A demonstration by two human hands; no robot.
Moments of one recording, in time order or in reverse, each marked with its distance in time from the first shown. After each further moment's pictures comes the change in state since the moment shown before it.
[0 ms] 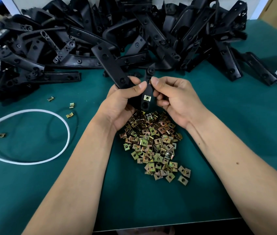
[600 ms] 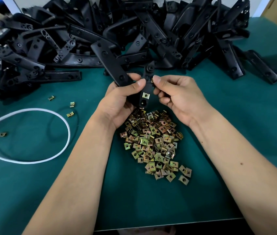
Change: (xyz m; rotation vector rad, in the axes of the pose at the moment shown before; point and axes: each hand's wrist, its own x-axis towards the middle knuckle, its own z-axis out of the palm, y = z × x) left_hand 0.003 0.001 -0.003 -0.031 0.024 0.011; right_hand 0.003 -0.003 -0.004 -0.060 0.082 0.026
